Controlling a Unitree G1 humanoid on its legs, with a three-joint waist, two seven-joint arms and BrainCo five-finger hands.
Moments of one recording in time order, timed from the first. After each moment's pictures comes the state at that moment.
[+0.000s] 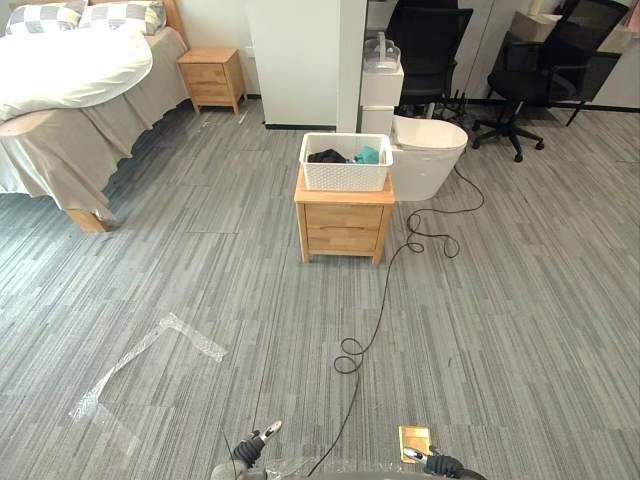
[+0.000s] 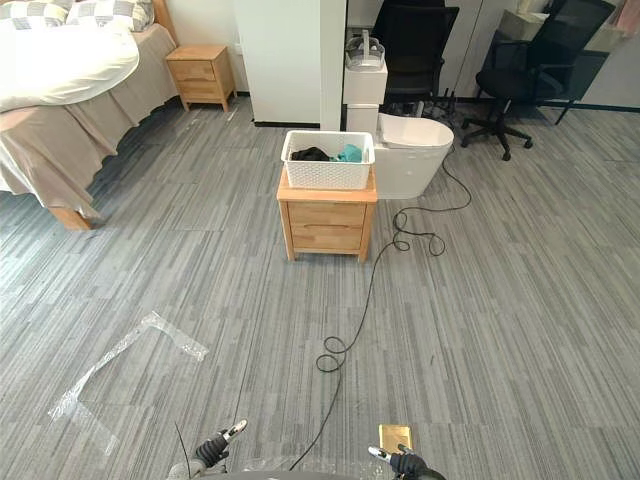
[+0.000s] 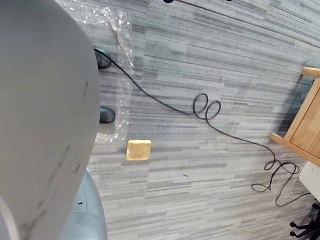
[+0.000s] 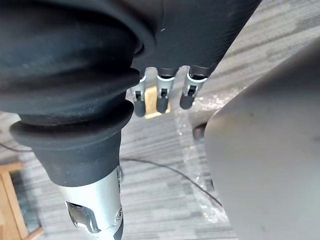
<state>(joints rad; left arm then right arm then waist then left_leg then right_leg) 0.03 0.06 0.12 1.18 -0.03 -0.05 -0.06 0.01 -0.05 -0.23 1.21 0.12 0.03 0.11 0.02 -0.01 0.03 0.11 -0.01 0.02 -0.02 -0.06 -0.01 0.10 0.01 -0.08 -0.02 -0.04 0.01</state>
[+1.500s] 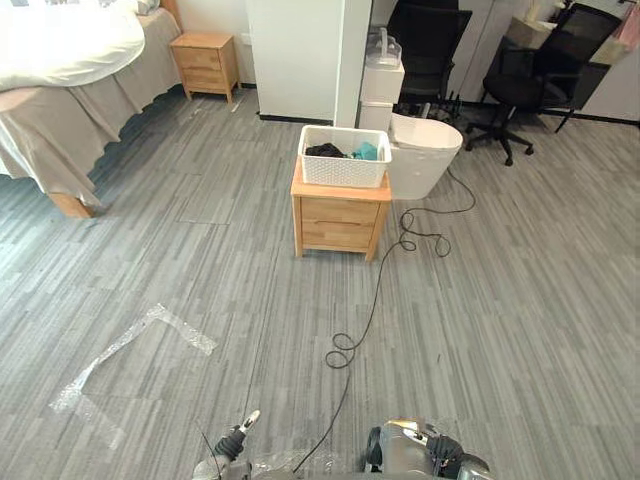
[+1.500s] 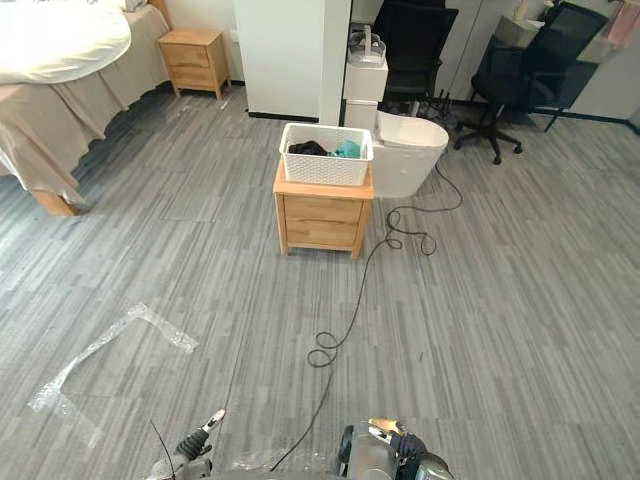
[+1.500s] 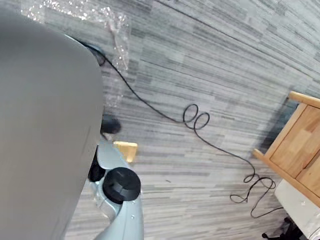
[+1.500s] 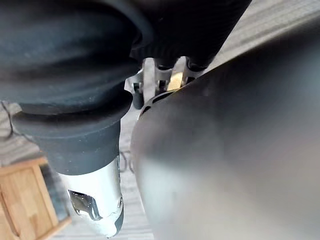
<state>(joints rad) 0.01 0.09 0.21 1.15 -0.09 -0.04 -0.06 -0.01 -0.06 -0.27 1.16 0.17 0.02 0.16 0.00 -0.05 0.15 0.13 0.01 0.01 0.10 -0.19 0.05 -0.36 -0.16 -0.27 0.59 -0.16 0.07</state>
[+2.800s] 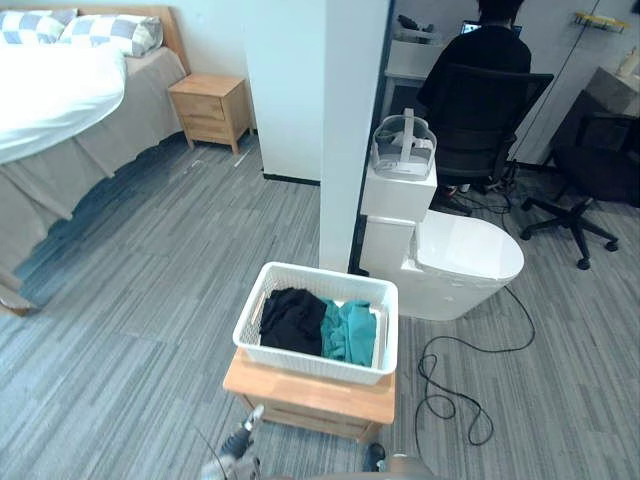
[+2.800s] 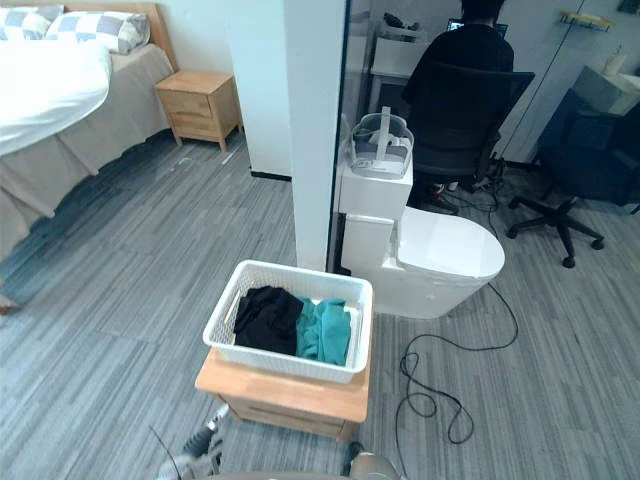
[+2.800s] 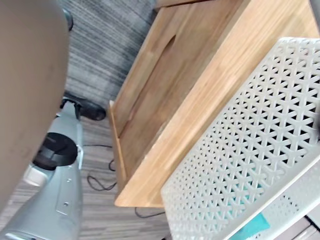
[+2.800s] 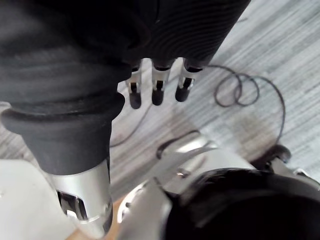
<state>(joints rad) 0.08 0.04 0.25 1.08 -0.19 -0.07 -0.08 0.13 -0.04 -0.59 1.21 0.20 0.03 0.12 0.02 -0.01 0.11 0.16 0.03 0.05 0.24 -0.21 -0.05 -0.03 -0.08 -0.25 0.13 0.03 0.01</state>
